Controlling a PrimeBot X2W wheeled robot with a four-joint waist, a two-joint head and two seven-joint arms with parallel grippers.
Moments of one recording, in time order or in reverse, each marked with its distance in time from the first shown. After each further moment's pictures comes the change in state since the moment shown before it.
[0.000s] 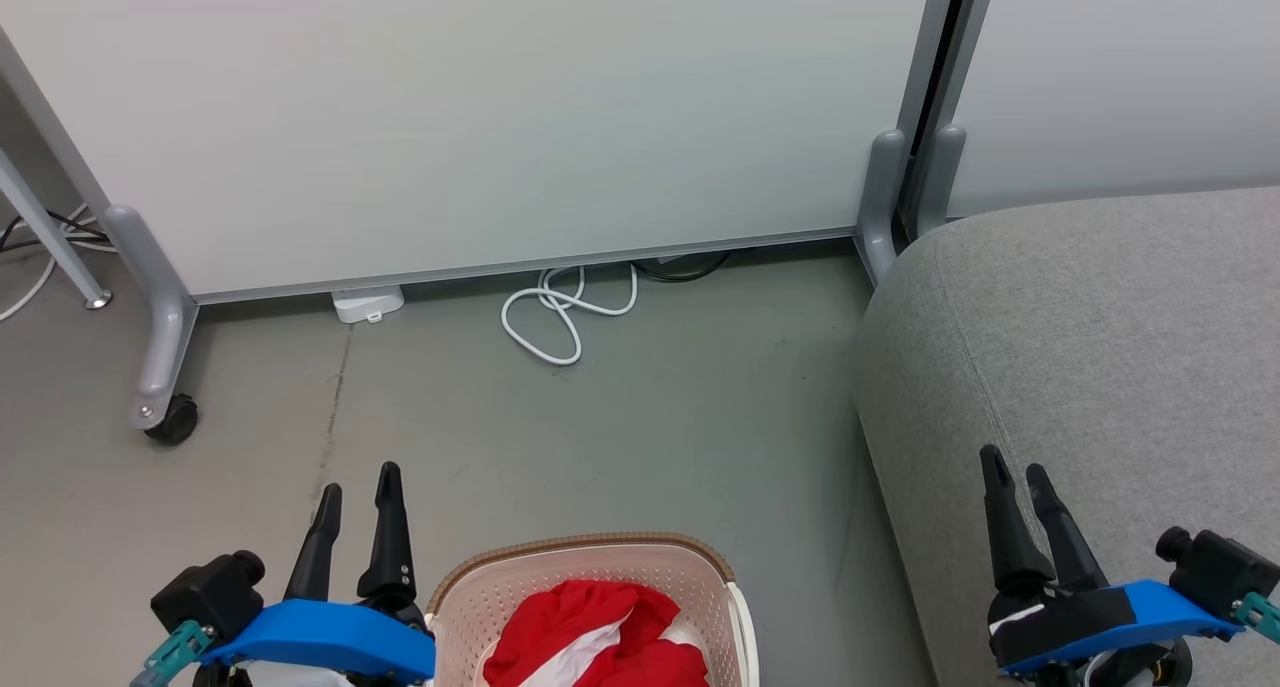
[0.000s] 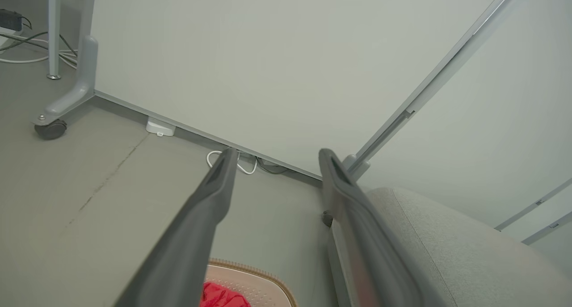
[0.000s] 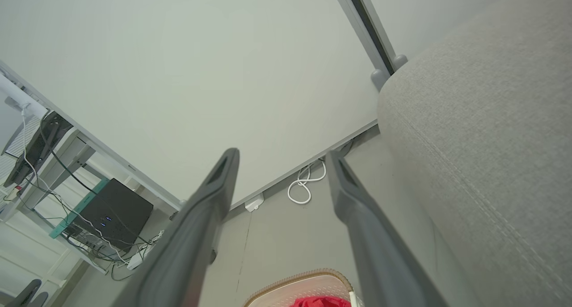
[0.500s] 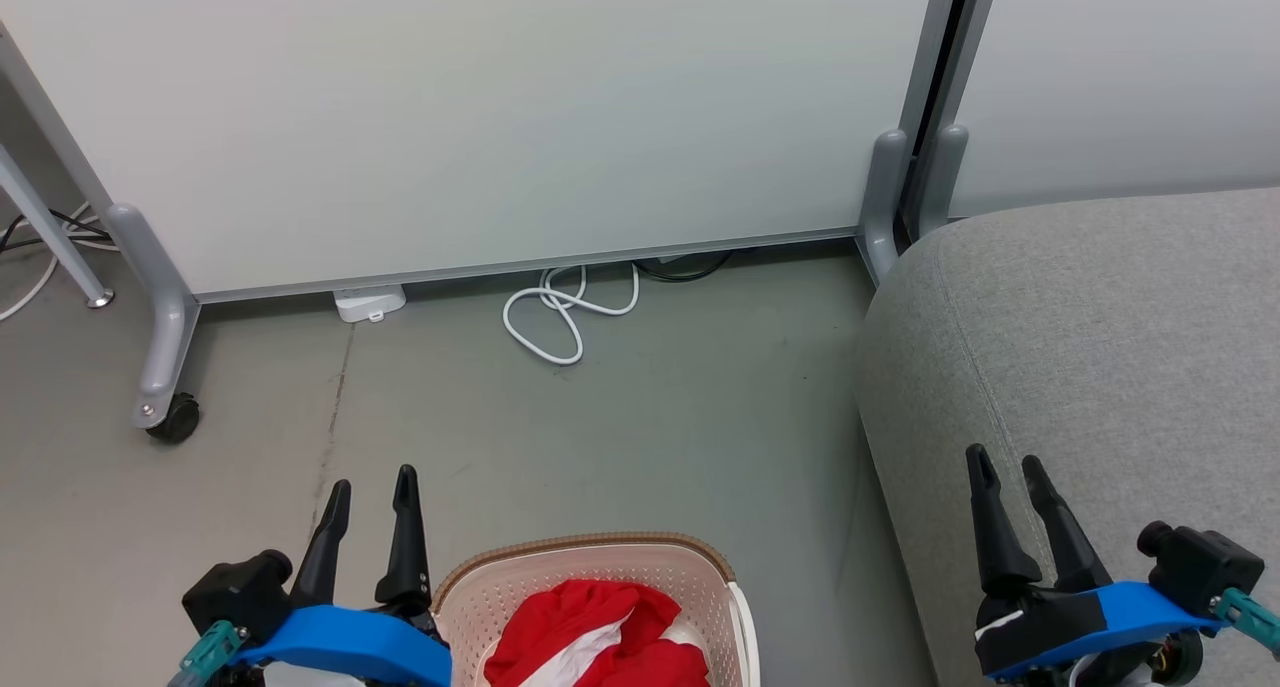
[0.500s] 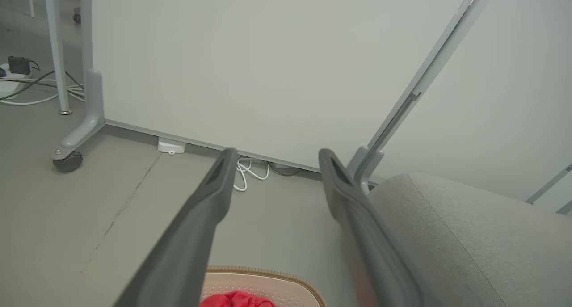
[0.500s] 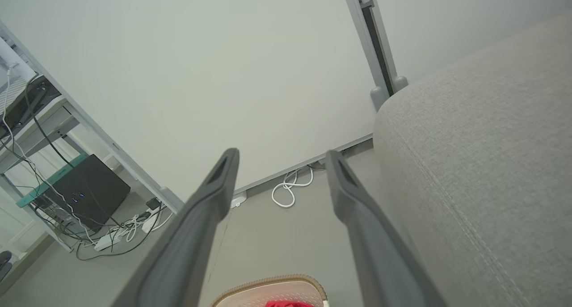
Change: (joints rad) left arm 0.000 0.005 -0.026 0.012 0.146 0.008 -0.038; right arm 0.000 -0.001 0.012 -0.008 -0.153 0.000 -0.032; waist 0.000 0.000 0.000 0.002
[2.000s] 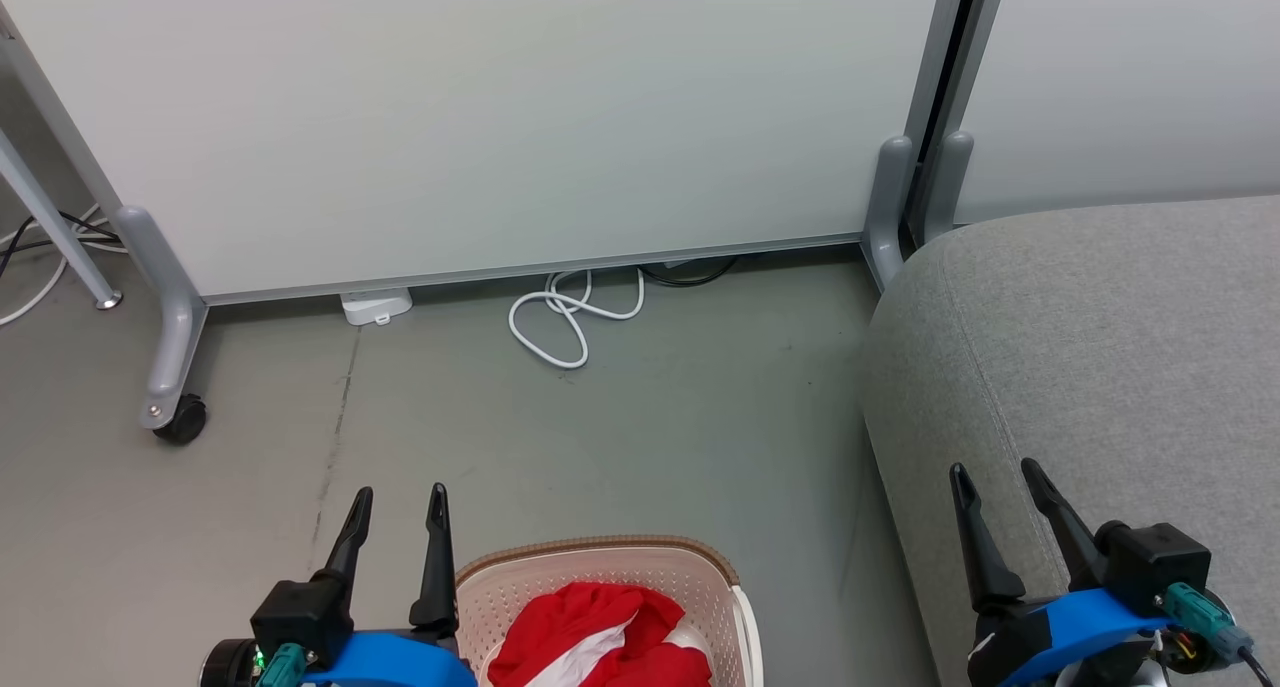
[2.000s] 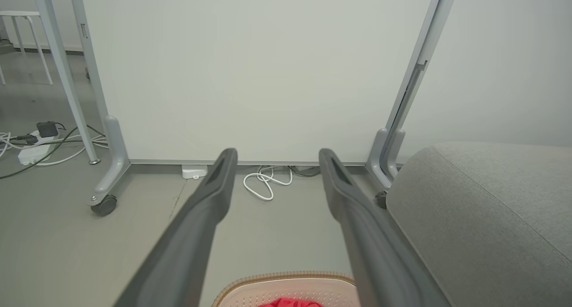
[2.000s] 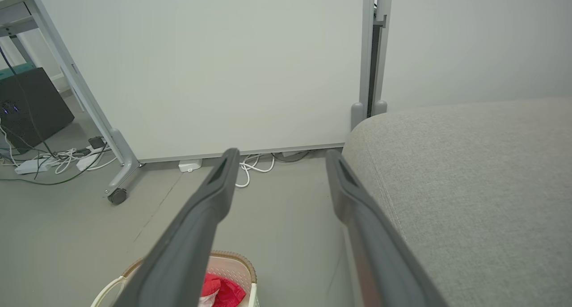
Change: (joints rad) left arm 0.007 -0.009 -0.035 0.052 0.248 0.030 -0.093; right arm 0.011 -0.004 -0.021 -0.011 -0.362 0.000 0.021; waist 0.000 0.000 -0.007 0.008
